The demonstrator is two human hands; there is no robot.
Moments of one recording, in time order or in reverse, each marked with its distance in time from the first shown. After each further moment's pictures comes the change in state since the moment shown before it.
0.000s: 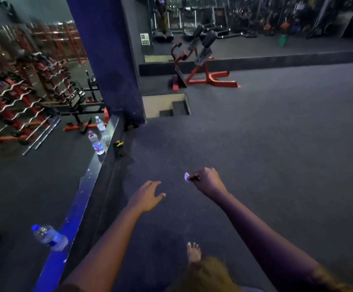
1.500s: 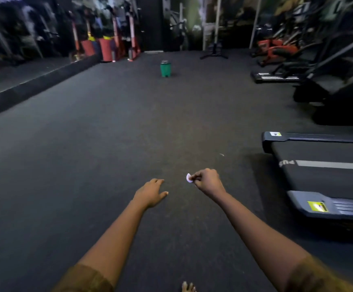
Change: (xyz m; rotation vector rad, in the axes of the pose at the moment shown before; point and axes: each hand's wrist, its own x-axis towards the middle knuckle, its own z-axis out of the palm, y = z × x) left_hand 0.789 0.612 0.224 0.495 -0.504 1.255; right_hand 0.366 0.629 -0.235 -0.039 0.847 1.123
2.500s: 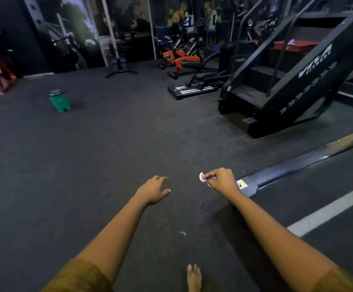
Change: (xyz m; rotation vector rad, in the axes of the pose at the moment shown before) left_hand 0.850 0.251 -0.230 0.147 -0.154 0.502; right_hand 0.705 0.288 -0.261 -0.098 0.321 0.417
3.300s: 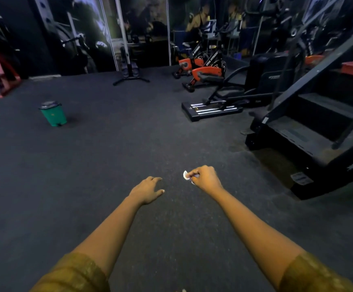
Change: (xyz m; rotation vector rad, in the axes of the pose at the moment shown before) left_hand 0.638 -0.166 -0.263 -0.047 0.045 -0.110; right_hand 0.732 -0.066 0.031 0.087 -0.098 -0.085
